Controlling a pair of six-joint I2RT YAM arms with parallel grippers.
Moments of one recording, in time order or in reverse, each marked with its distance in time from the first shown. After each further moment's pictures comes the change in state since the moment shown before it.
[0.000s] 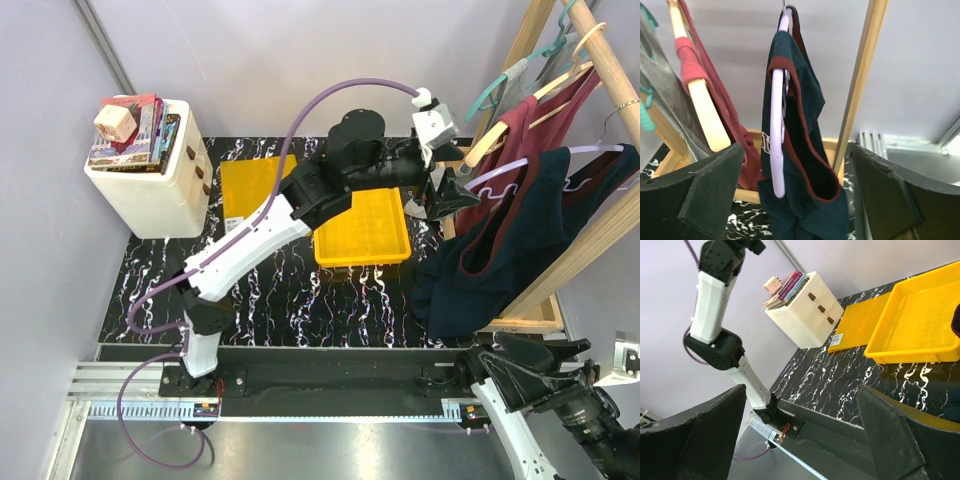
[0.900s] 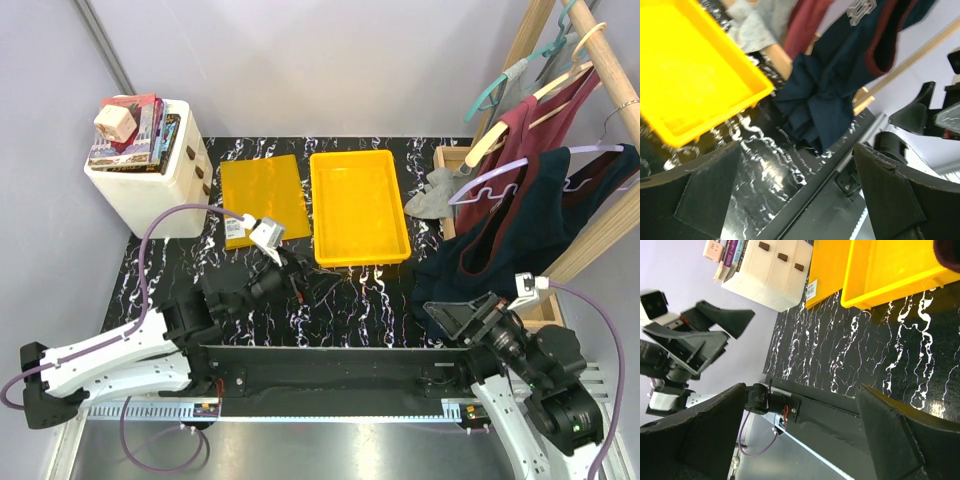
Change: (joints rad) left arm -0.093 -1.122 -1.572 0.287 -0.661 -0.523; right arm 0.000 0.003 -0.504 0.172 -0.049 0.187
